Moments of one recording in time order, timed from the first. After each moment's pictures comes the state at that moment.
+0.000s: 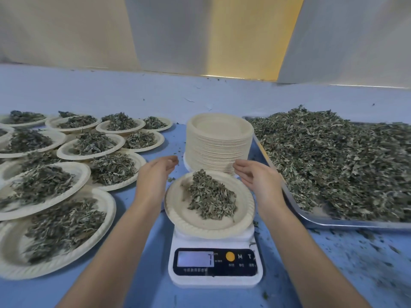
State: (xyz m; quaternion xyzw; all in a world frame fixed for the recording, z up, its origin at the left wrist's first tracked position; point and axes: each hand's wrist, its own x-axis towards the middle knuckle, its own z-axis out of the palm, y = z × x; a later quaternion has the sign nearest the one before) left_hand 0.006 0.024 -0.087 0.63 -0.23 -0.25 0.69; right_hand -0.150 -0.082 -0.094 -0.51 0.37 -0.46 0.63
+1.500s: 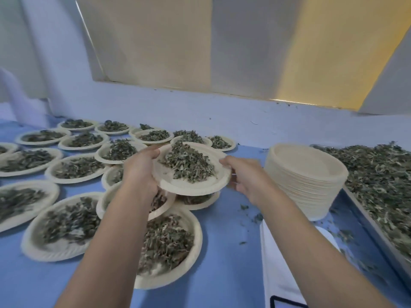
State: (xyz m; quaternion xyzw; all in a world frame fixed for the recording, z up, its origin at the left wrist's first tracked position) left_hand 0.156 0.108 -0.034 0.54 -0.01 -0.22 0.81; right_hand 0.033 -0.032 -0.040 -0.62 0.34 -0.25 0.66
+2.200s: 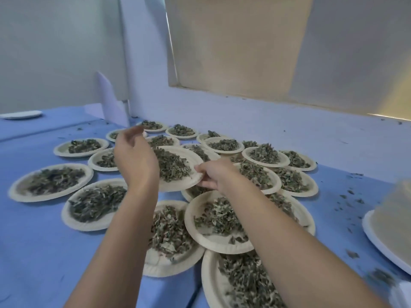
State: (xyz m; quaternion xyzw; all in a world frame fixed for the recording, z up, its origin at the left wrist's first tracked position) left_hand 0.273 0.219 -0.025 0.58 0.04 0.20 0.79; right_hand 0.250 0.088 -0.047 -0.66 0.28 -0.07 0.70
